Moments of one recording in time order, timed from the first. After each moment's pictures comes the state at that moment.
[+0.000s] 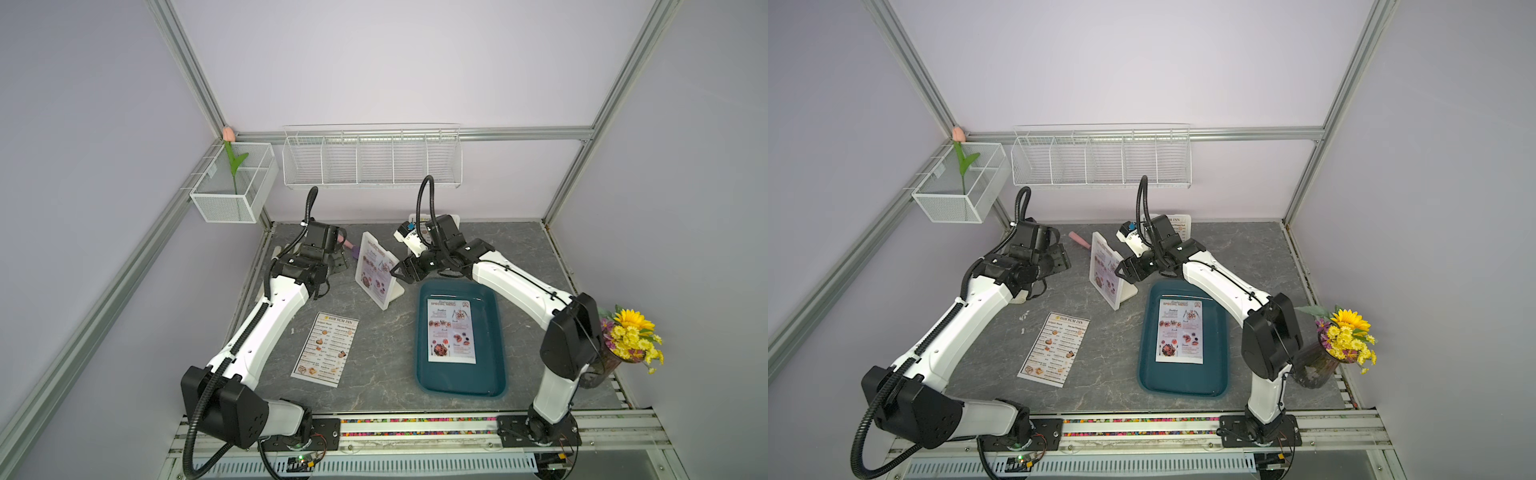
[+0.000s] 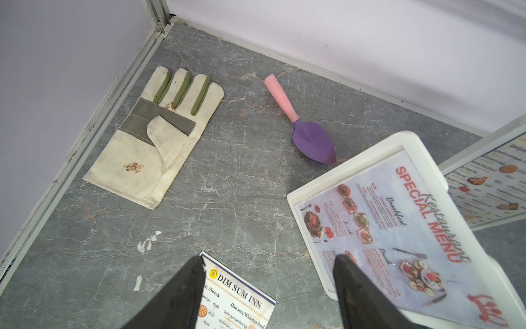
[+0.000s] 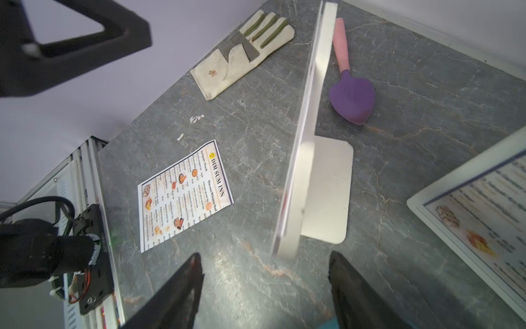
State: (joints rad) left arm -0.37 1.38 1.34 -0.77 -0.30 -0.52; right arm 0.65 1.77 1.57 -0.55 -0.42 0.01
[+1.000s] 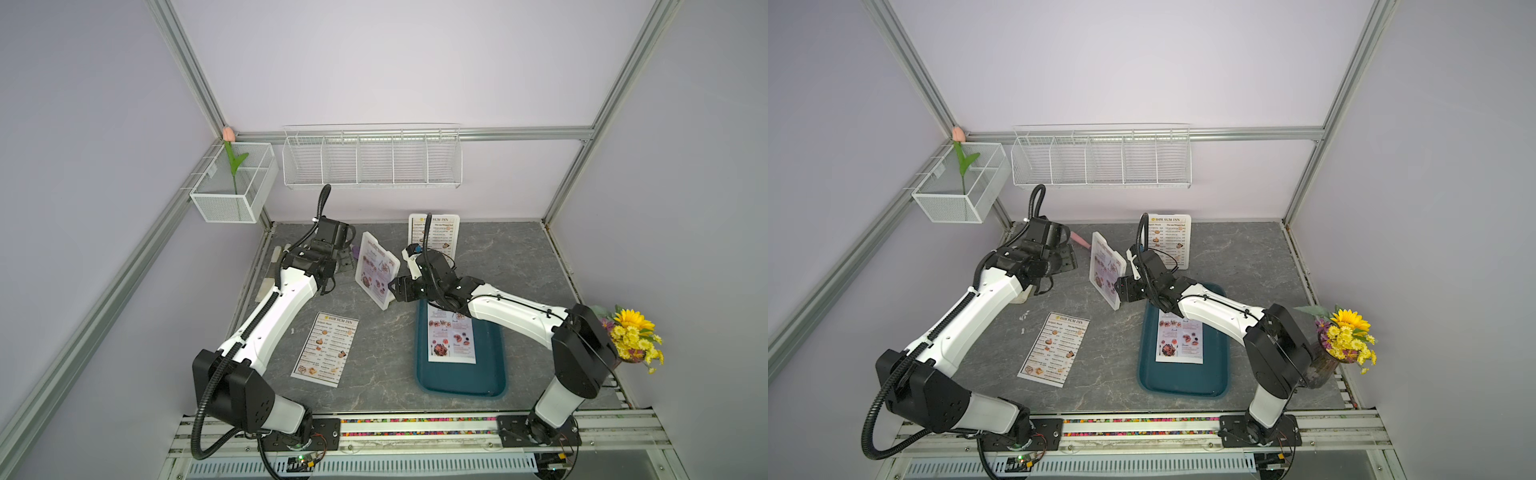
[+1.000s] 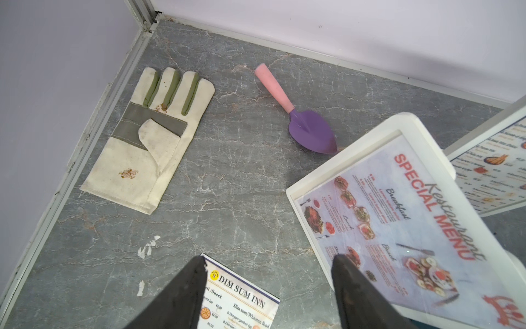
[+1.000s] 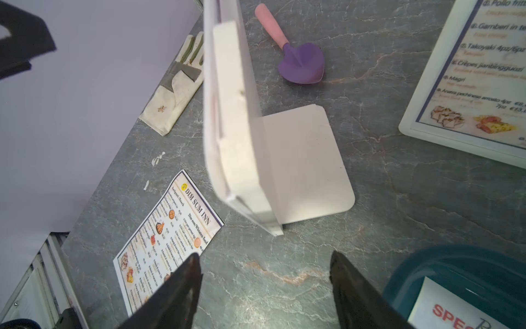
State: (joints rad) left arm -0.40 1.46 1.40 -0.80 -0.32 -0.47; right arm 0.79 1.71 1.23 -0.16 -0.08 0.44
